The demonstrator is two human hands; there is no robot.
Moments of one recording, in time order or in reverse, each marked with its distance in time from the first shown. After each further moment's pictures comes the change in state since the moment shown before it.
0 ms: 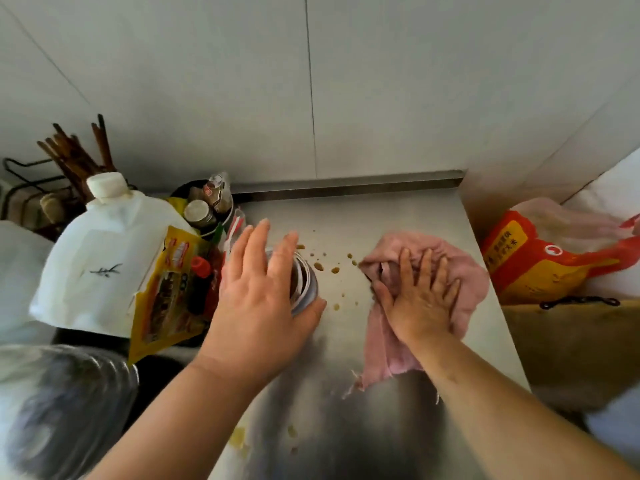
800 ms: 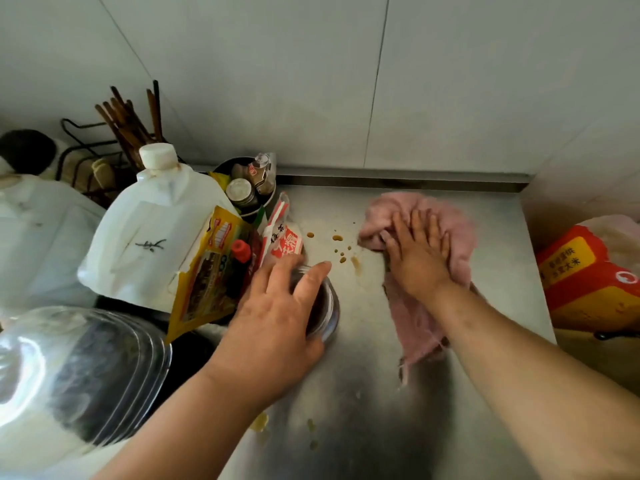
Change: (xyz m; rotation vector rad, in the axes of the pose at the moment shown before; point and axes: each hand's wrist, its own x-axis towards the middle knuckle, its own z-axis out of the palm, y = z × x) left_hand -0.018 -0.034 0.013 0.048 -0.185 -0.024; right_hand 0.076 -0.058 -0.015 0.071 -0.045 -0.317
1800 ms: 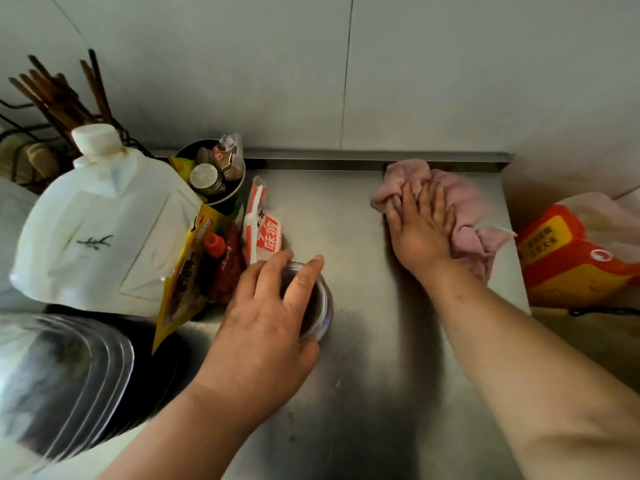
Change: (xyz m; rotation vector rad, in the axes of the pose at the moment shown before) left_hand -0.003 0.020 0.009 0.033 0.002 0.013; right_hand 0.018 0.021 -0.009 -0.014 0.112 0.162
